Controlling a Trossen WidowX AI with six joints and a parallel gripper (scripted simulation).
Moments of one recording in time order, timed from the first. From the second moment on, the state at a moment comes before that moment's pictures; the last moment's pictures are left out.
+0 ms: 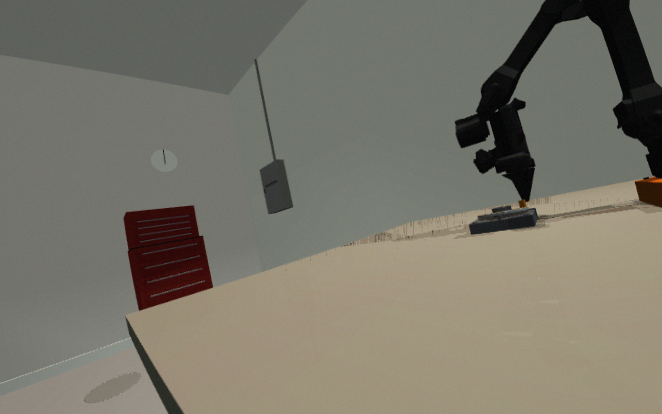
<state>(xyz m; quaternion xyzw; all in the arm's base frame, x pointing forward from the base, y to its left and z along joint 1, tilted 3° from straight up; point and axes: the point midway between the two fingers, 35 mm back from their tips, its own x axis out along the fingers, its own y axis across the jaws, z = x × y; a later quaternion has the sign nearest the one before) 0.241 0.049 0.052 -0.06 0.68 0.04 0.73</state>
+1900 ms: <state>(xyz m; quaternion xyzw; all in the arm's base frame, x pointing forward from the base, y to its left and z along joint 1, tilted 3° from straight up) 0.267 0.104 0.056 -0.05 0.68 0.05 0.73</state>
